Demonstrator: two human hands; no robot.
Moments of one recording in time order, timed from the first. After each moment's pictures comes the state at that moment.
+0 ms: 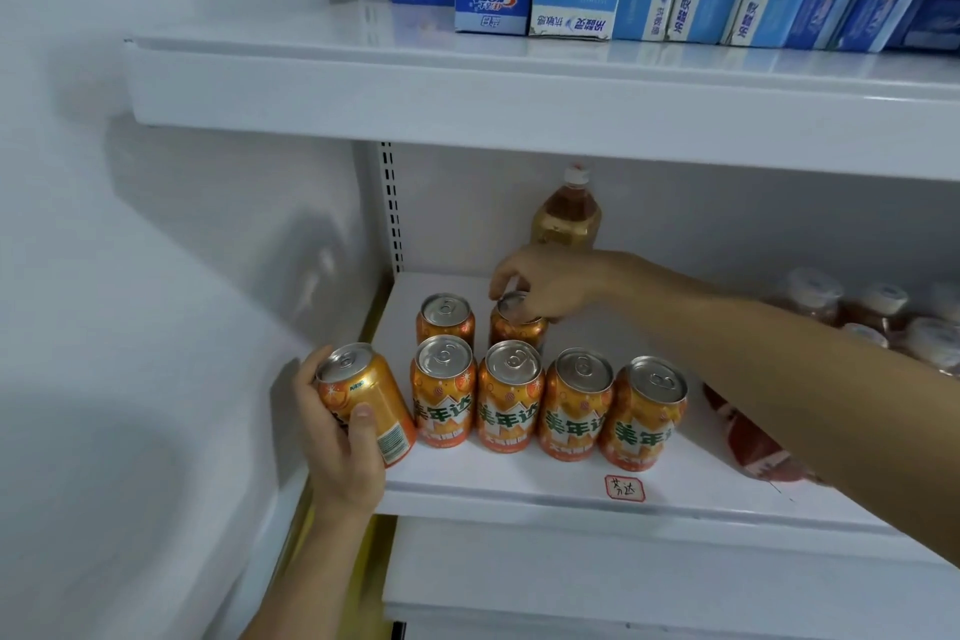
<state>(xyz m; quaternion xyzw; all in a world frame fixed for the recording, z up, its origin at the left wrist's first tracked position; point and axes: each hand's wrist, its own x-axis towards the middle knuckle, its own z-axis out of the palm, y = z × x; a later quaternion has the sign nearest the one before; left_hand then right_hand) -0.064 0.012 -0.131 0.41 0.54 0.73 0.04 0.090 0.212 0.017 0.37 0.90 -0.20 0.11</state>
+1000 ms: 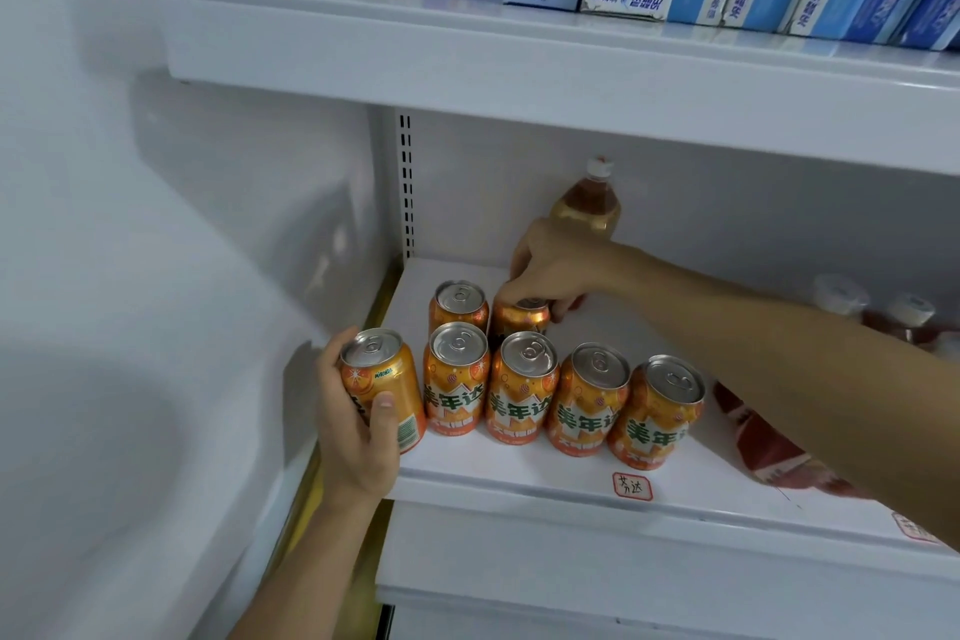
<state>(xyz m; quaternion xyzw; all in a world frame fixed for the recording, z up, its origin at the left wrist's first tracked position) -0.066 0.012 -0.136 0.44 0.52 0.73 0.06 0.073 0.211 0.012 0.43 0.88 -0.21 0.04</state>
